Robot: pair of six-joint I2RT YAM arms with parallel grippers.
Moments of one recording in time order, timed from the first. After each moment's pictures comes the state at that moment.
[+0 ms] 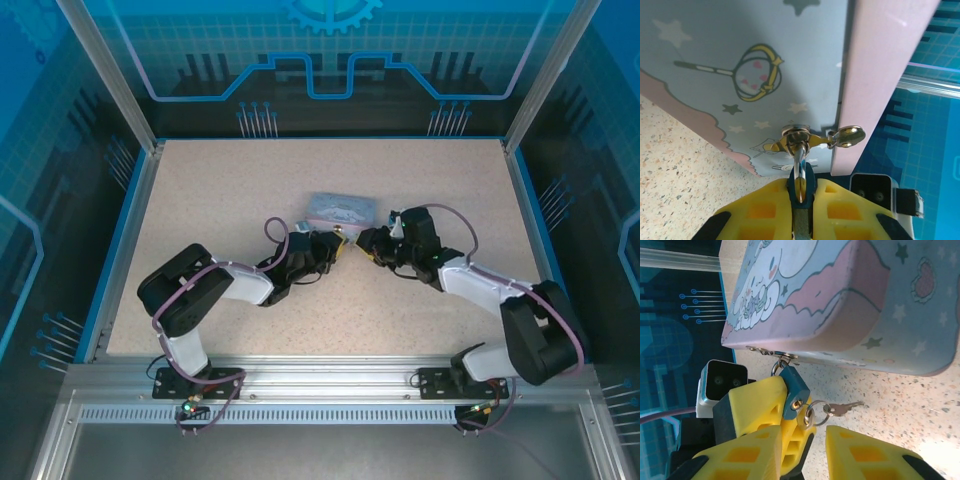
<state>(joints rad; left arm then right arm) -0.71 1.78 0.67 0.82 0.03 -1.68 0.42 1.45 0.65 0.19 -0.48 1.15</state>
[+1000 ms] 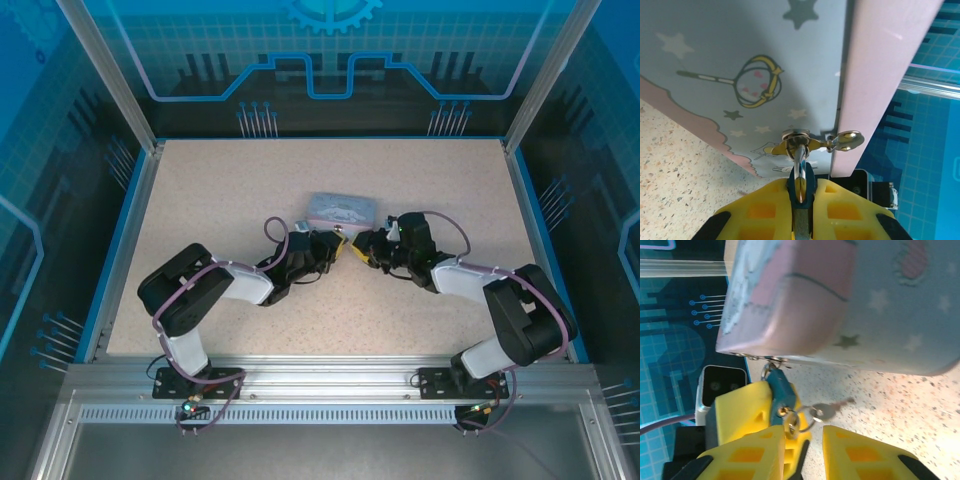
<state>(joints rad) -0.71 1.78 0.67 0.82 0.03 -1.68 0.42 1.49 0.60 0.32 -0.50 1.24</state>
